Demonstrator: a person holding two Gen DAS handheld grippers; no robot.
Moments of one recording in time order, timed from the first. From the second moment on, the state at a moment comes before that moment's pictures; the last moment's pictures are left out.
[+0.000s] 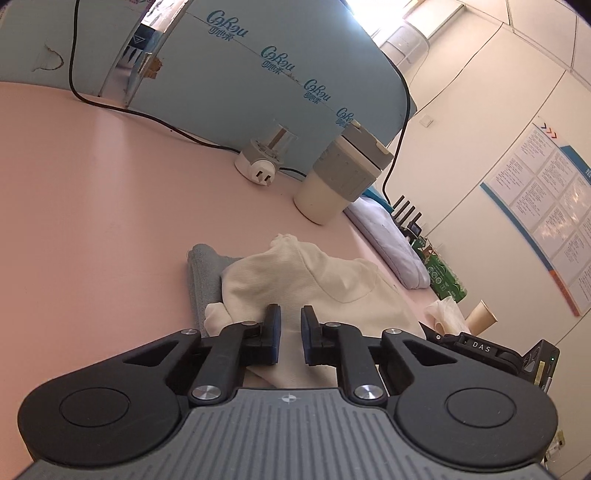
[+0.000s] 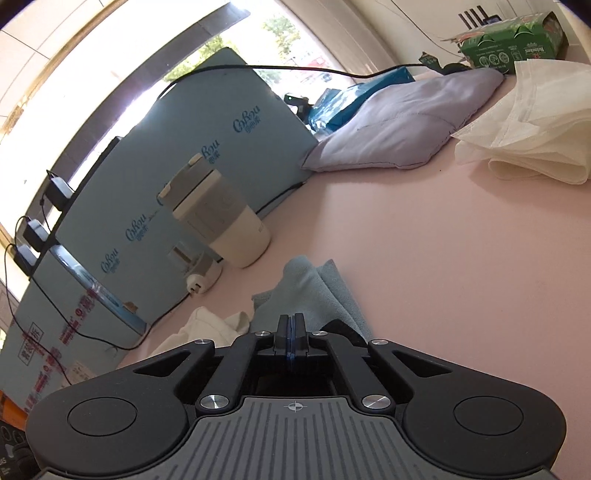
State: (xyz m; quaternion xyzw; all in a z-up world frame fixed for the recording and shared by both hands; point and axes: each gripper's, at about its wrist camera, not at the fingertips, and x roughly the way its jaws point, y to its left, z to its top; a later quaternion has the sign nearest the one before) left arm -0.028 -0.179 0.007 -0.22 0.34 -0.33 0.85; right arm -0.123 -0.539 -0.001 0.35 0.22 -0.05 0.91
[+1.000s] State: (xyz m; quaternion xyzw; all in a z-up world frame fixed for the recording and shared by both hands) left arm -0.109 -0.099 0.008 -0.23 0.30 -0.20 0.90; right arm -0.183 -0.477 0.030 0.24 0.12 -0.16 0.95
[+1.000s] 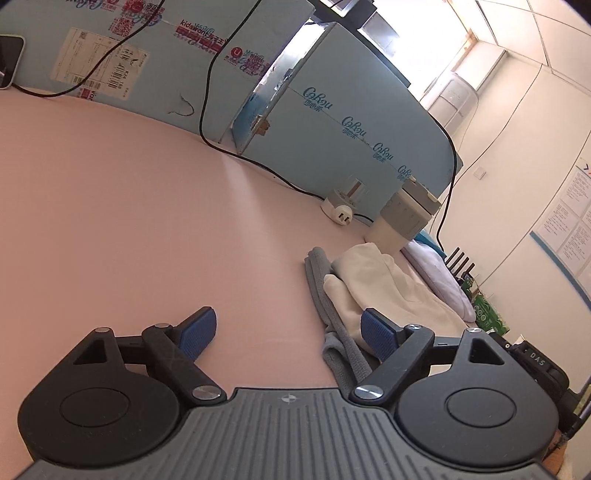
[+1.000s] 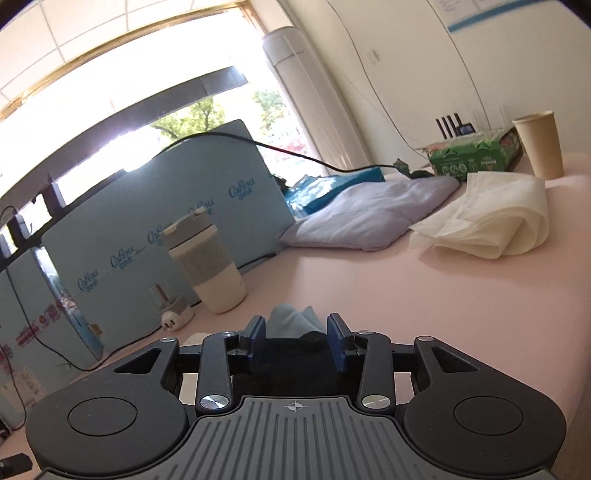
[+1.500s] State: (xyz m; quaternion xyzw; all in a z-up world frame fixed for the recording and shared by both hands) left arm -0.130 -0.068 0.006 -0.24 0.28 -0.19 0.91; right arm -0.176 -0.324 0.070 0.10 0.17 0.06 0.98
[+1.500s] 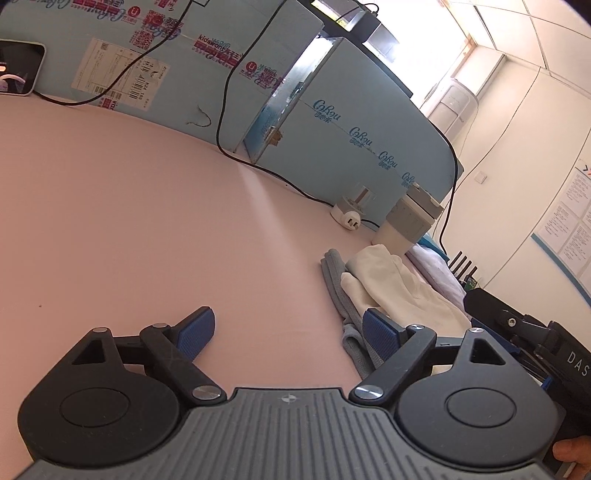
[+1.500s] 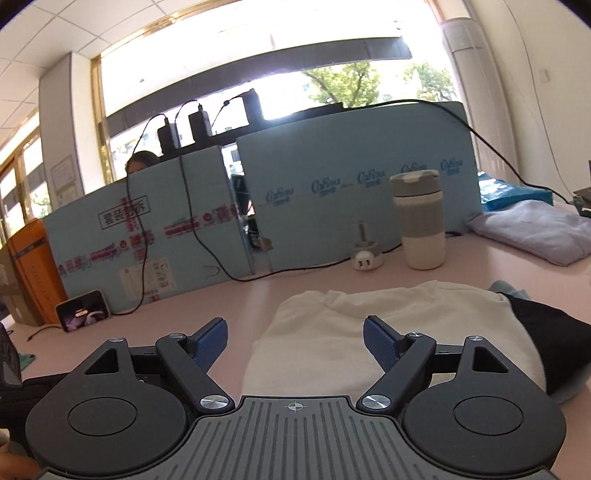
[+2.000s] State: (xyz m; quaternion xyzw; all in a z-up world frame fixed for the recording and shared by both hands) left arm -0.103 0.031 0.018 -0.11 0.32 0.01 0.94; right arm -0.119 -0.215 0.036 0.01 0.26 0.12 0.96
